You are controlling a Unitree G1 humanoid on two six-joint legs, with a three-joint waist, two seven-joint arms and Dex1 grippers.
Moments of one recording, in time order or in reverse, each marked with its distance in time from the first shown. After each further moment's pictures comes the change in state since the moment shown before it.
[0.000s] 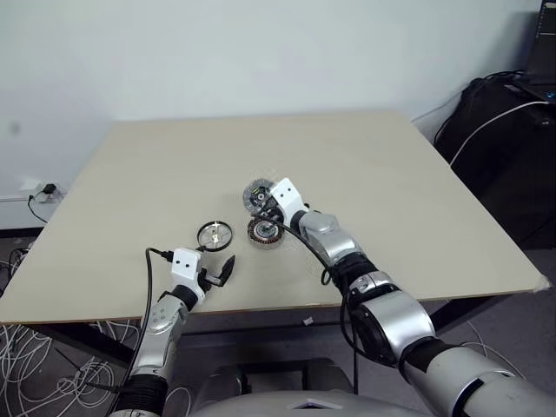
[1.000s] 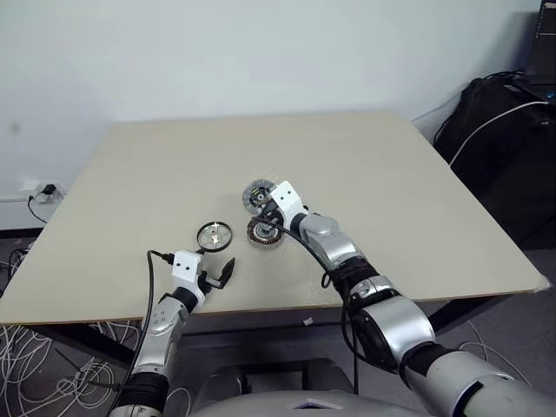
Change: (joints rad) left arm -0.024 0.000 0.006 0.101 0.000 -0.073 -0.021; right arm 0.034 0.005 0.006 -0.036 0.004 0.002 0.031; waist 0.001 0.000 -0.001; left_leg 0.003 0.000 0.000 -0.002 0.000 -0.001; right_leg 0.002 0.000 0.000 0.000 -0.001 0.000
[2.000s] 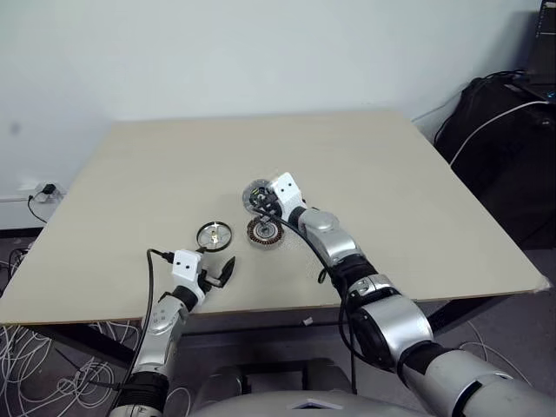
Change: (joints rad) left arm 0.000 0.000 -0.001 -0.022 0.000 0.012 0.002; right arm -0.013 0.015 -0.029 -0.025 0.044 -0.035 0.012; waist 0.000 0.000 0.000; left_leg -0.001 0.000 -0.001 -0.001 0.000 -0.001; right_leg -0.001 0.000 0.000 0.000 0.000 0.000
